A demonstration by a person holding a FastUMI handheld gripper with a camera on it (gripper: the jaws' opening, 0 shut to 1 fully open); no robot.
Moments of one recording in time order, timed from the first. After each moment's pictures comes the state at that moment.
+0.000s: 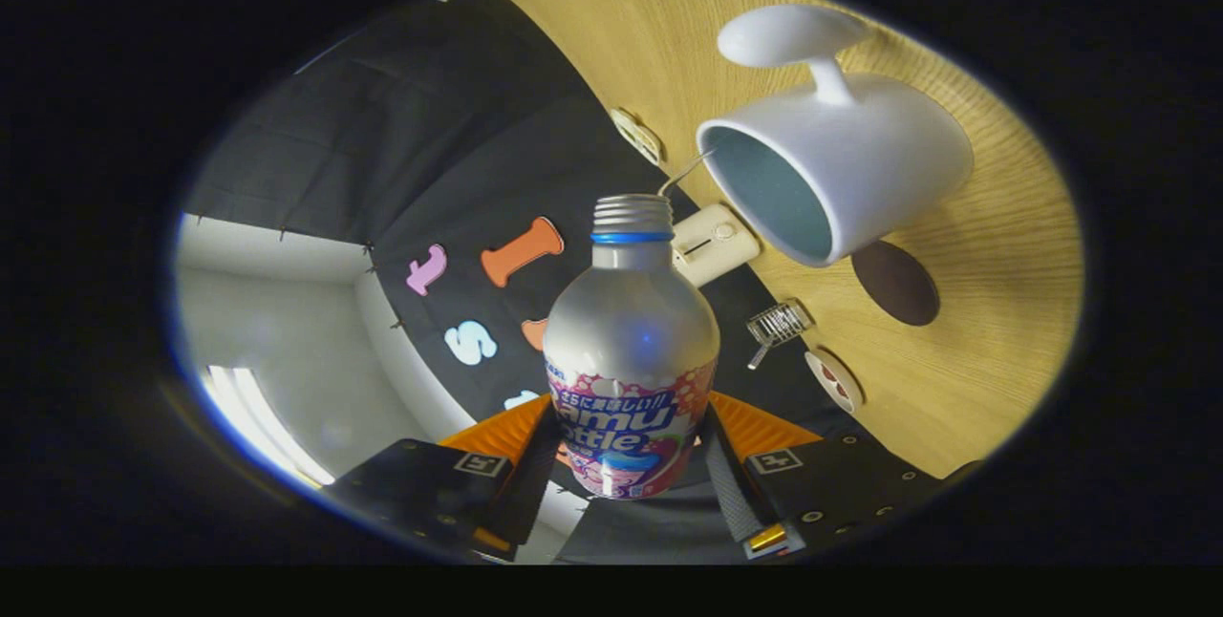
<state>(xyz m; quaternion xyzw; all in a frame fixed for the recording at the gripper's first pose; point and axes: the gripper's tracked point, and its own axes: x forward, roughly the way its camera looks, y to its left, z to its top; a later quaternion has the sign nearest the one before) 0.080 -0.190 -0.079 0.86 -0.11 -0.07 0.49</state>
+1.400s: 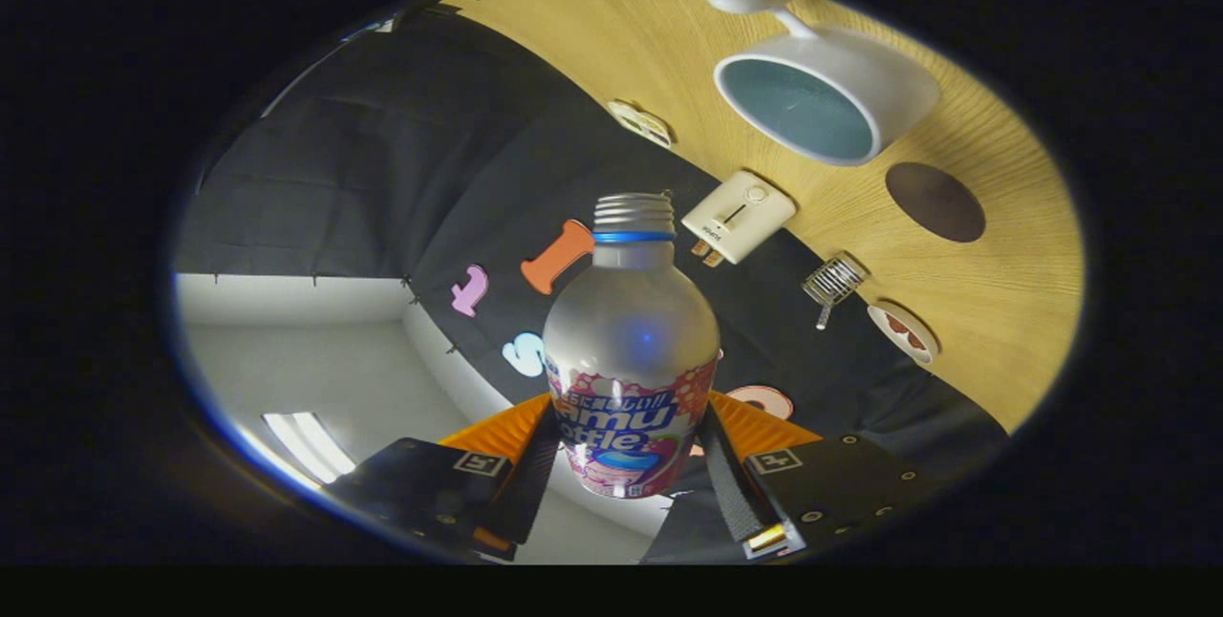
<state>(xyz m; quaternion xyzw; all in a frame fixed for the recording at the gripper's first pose) 0.081 -0.189 -0.018 0.90 -0.17 -0.02 0.41</state>
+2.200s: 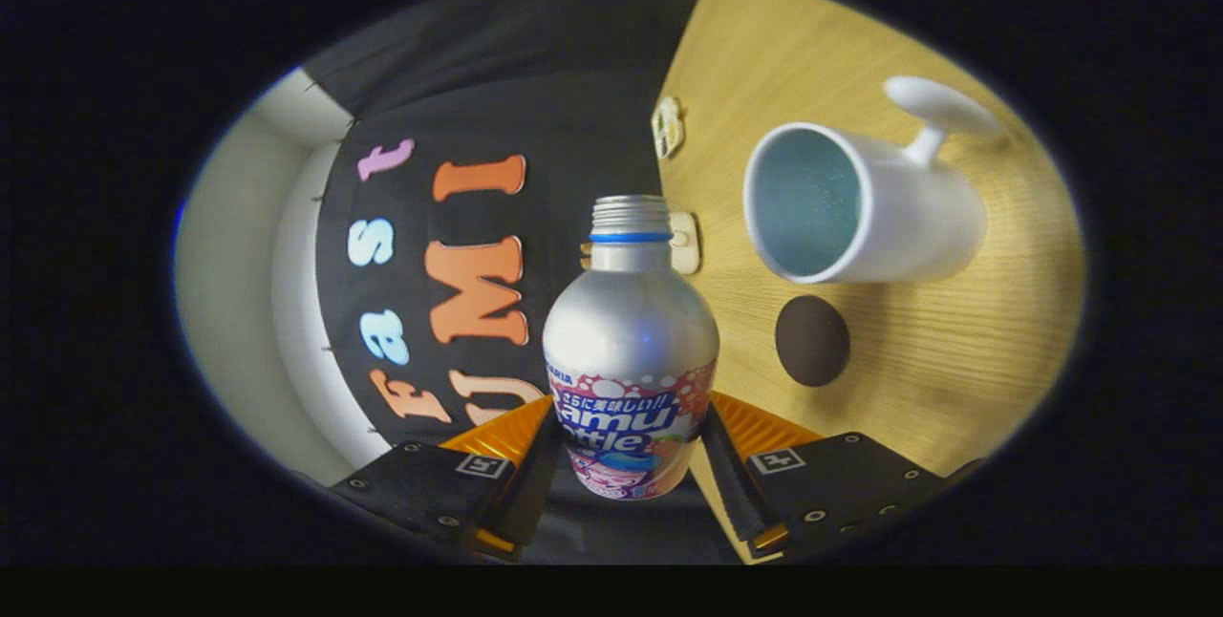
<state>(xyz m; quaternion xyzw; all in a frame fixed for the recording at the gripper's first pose) 0.101 -0.141 -0.131 0.68 0.05 -0.14 0.72</state>
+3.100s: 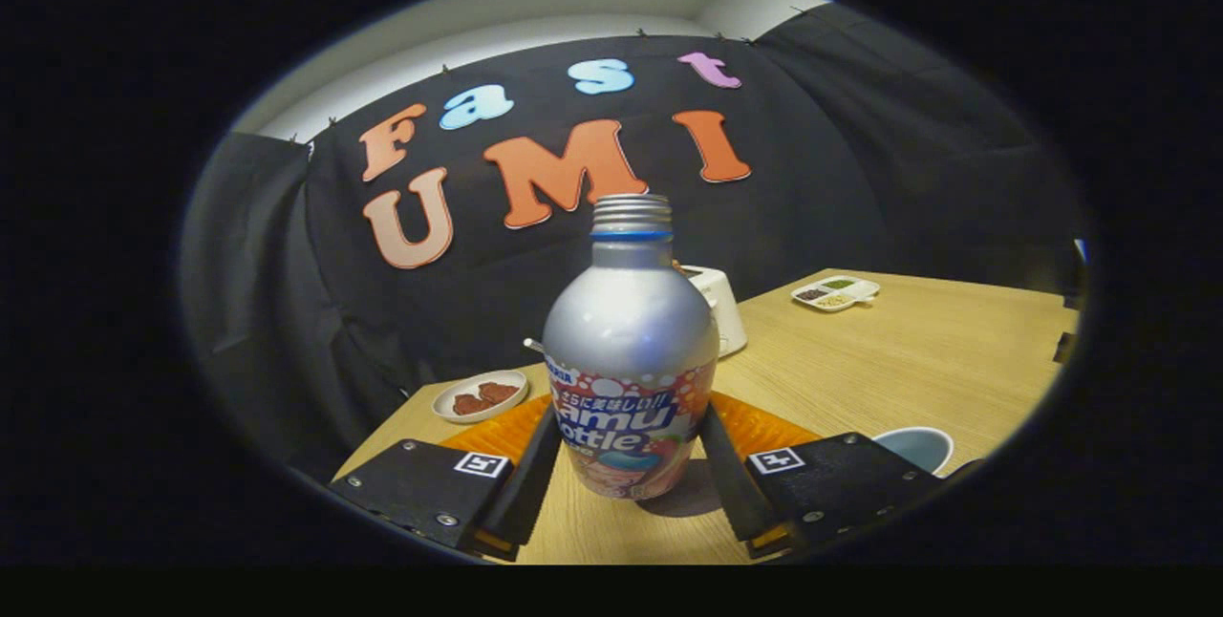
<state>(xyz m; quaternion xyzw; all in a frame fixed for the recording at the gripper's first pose) 0.148 -0.171 -0.120 0.13 0.14 -0.16 0.97</state>
